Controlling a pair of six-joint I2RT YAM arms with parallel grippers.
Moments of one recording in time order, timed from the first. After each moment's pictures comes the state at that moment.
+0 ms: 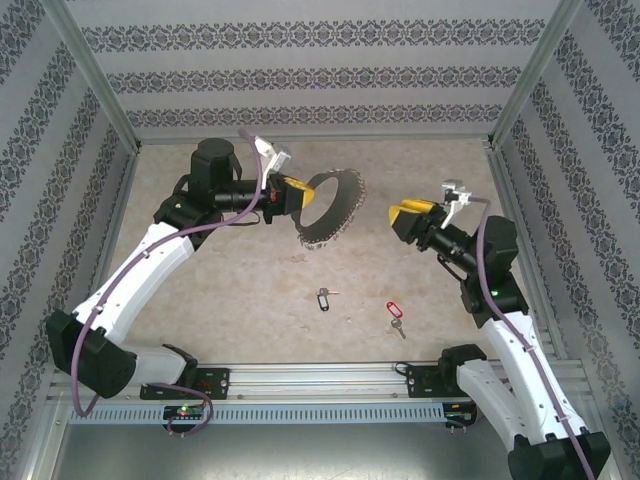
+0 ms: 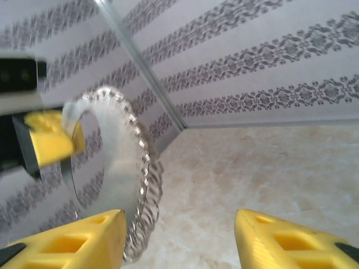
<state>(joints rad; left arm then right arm) -0.42 1.31 1.30 -0.33 0.84 -0.10 0.19 0.72 0.66 0.04 -0.64 0.47</state>
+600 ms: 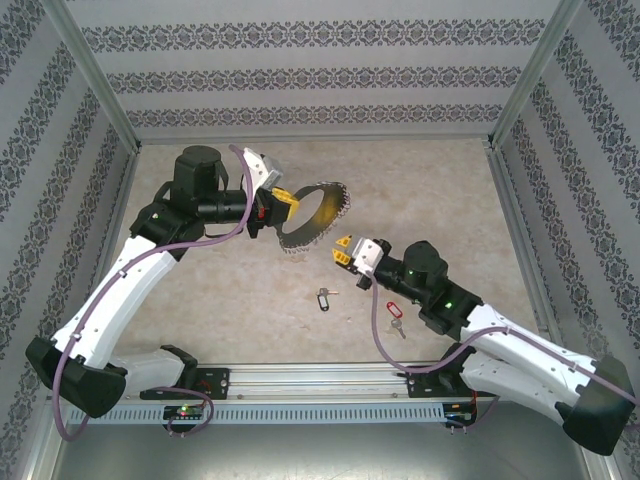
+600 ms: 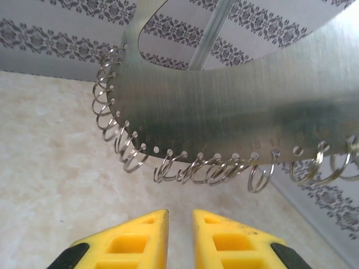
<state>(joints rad) -0.42 1.21 1.34 -0.58 0.73 0.13 0.80 0.87 0.54 0.21 -0.14 -0.44</state>
